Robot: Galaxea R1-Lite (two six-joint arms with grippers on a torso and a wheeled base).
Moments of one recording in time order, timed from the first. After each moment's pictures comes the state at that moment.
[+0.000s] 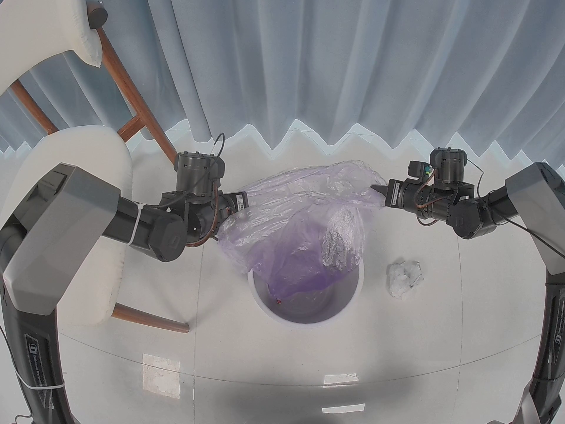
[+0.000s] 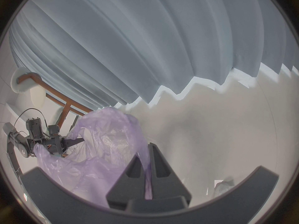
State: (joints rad) left arm -0.41 2.23 -1.41 -0.45 0.17 -0.27; right arm 0.21 2.27 -1.46 -0.51 0.42 0.26
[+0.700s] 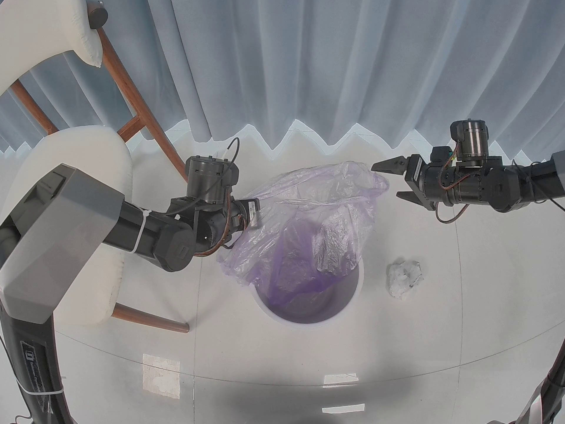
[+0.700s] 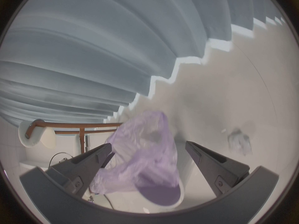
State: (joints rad) left arm -0.47 2.20 -1.36 -0.46 0.22 -0.27; right arm 0.22 2.02 -1.42 -0.15 0.43 0.63
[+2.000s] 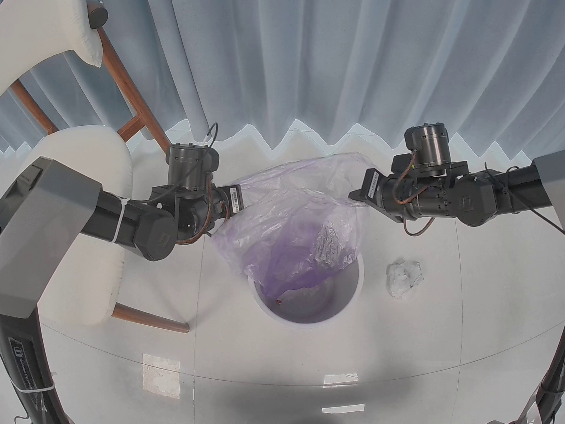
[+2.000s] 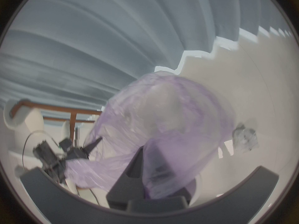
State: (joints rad) left arm -0.43 2.14 -1.34 -0.45 0.25 -0.27; right arm 0.42 2.06 -1.44 -0.13 0.19 0.61
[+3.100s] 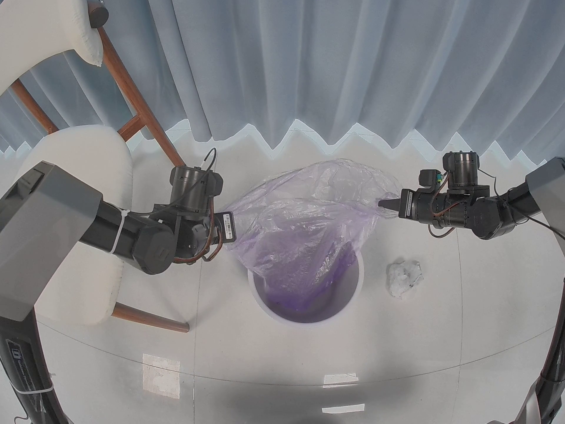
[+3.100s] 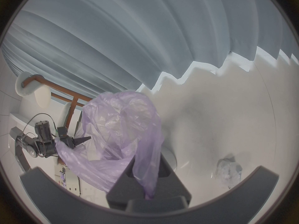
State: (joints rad) left arm -0.44 2.12 -1.24 -0.34 0.35 -0.34; right arm 0.18 2.15 -1.31 -0.38 0.50 0.26
